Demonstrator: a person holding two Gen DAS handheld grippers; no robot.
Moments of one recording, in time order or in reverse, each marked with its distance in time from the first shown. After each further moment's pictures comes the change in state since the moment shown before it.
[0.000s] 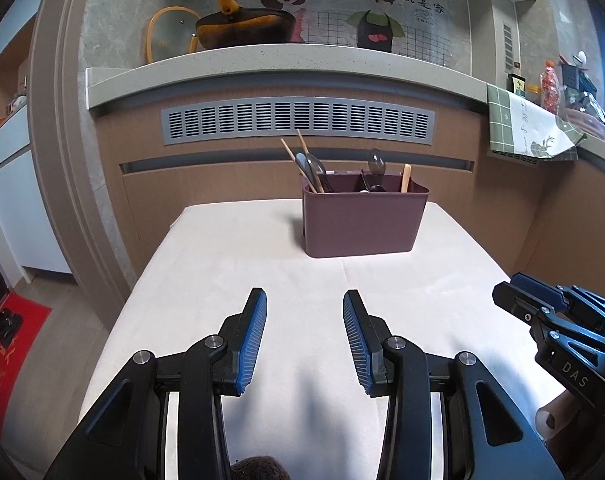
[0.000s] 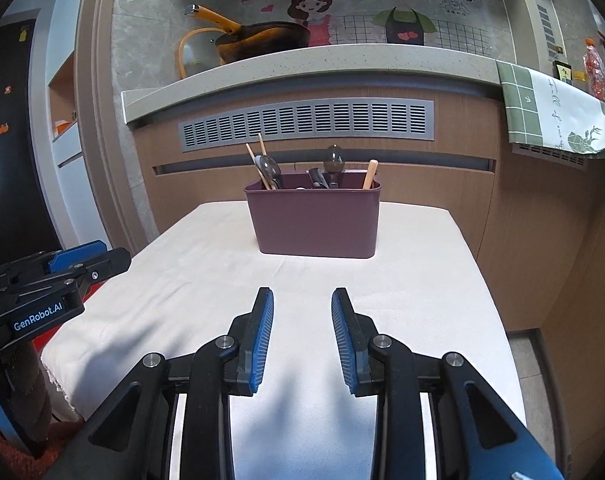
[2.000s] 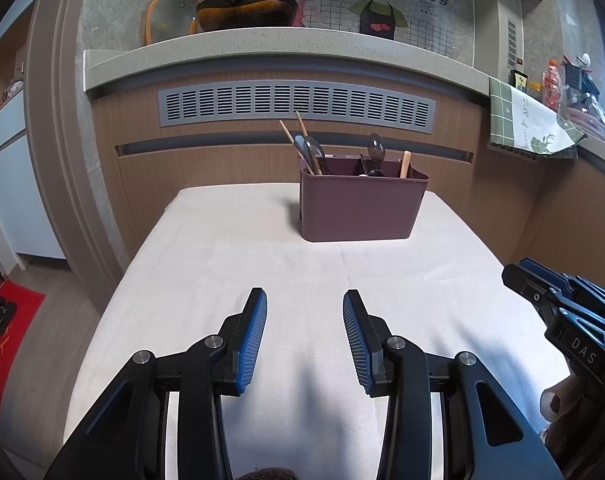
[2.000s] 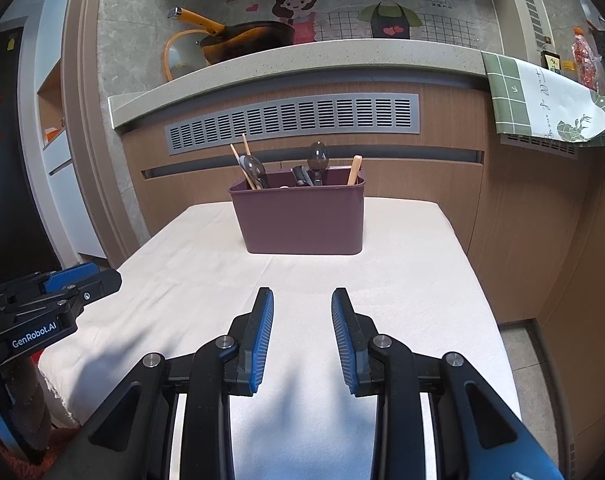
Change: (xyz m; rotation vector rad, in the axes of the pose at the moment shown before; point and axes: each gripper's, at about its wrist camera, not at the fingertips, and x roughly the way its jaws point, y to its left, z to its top) left arm 0.006 0.003 -0.007 -0.023 0.049 -0.028; right arm -0.001 -0.008 0.000 0.035 0.002 -0.029
